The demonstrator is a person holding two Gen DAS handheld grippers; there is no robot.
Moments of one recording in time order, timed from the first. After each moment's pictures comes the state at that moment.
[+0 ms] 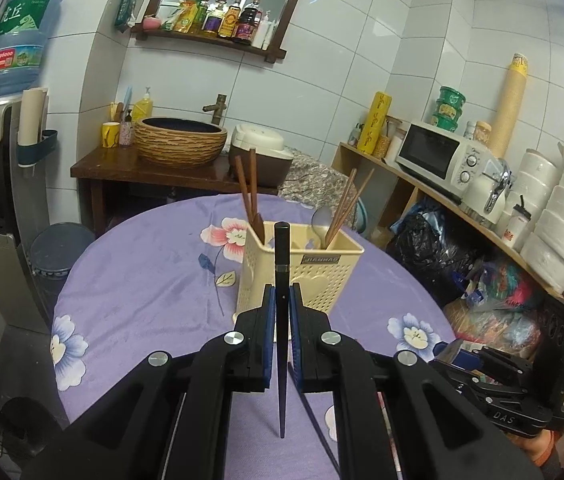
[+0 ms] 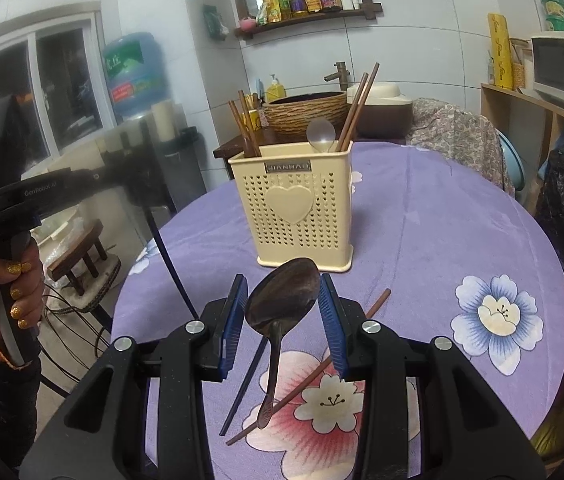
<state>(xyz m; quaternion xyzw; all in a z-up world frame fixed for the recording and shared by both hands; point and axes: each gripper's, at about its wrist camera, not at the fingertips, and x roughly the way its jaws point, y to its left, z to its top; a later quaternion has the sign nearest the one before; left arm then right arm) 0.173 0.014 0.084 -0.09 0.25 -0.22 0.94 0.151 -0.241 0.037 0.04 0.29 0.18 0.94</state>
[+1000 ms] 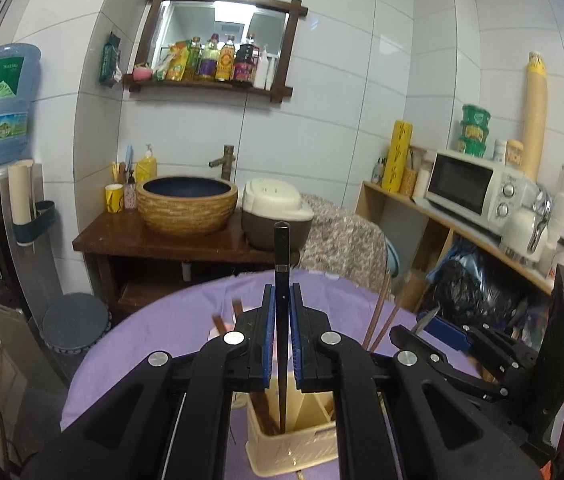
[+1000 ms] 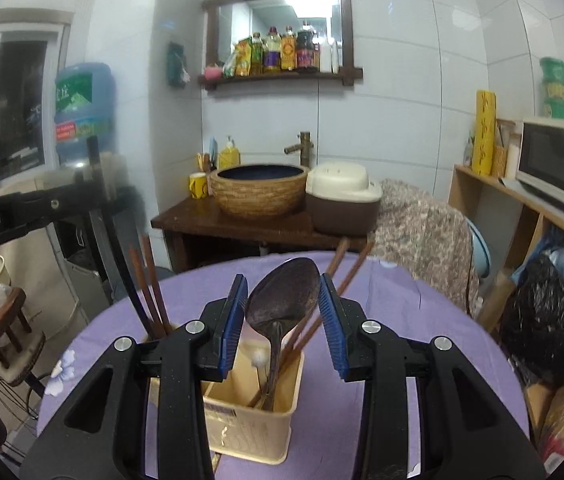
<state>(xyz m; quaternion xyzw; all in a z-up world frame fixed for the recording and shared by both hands) 0.285 -0.040 0.135 -0.04 0.19 -0.16 0.97 0.321 -0.215 0.099 -0.02 0.20 0.08 0.98</state>
